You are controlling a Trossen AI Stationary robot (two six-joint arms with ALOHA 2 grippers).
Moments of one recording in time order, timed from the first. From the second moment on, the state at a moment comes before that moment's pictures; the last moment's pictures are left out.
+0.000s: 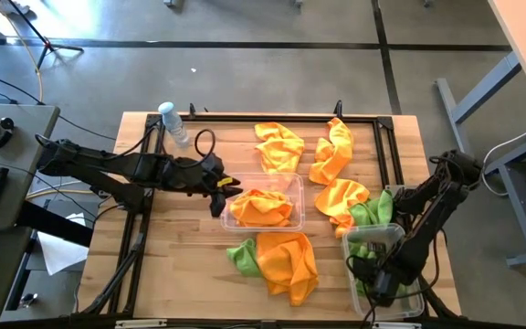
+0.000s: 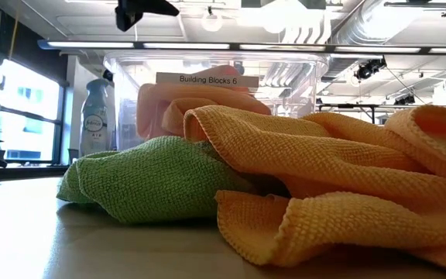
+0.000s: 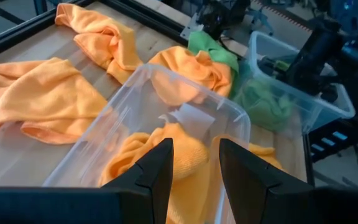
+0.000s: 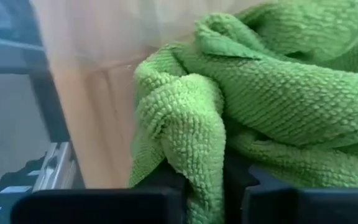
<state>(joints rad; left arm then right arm) -0.16 1.17 1.05 -0.40 -0.27 -0.53 1.01 1.50 0.90 -0.75 -0.04 1.15</state>
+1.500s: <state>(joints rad) -0.23 1.17 1.05 -0.32 -0.27 -0.49 1.00 1.50 1.43 -1.41 0.59 1.26</state>
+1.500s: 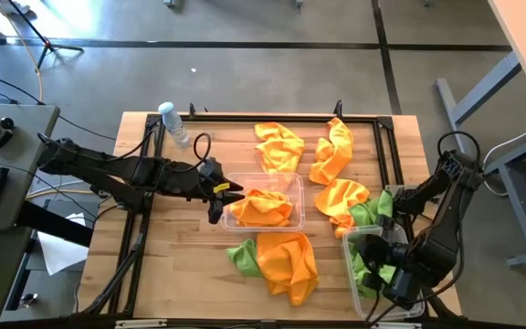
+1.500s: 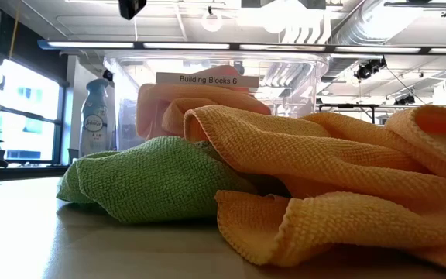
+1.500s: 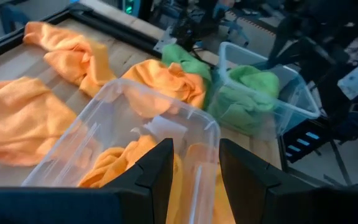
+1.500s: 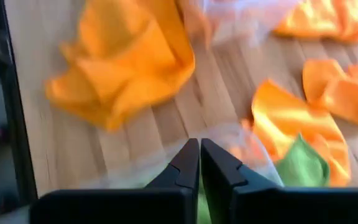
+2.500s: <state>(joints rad) -0.30 1.17 1.05 -0.47 -0.27 -0.23 0.59 1.42 1.08 -0.24 0.55 0.68</state>
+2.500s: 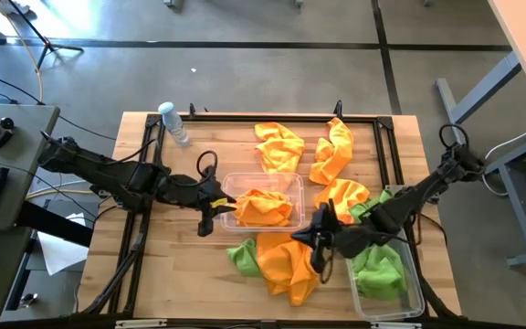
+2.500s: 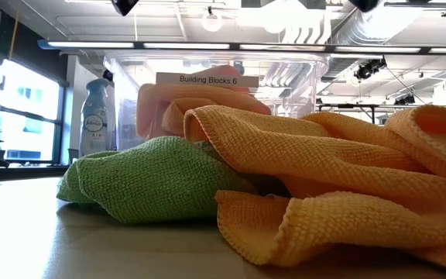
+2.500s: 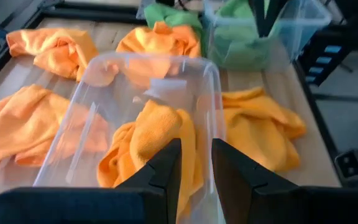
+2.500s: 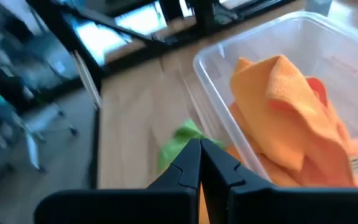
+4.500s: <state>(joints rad) -0.30 1.17 1.05 -0.64 -0.30 -0.26 0.58 2.09 1.69 -1.05 0.20 1.11</state>
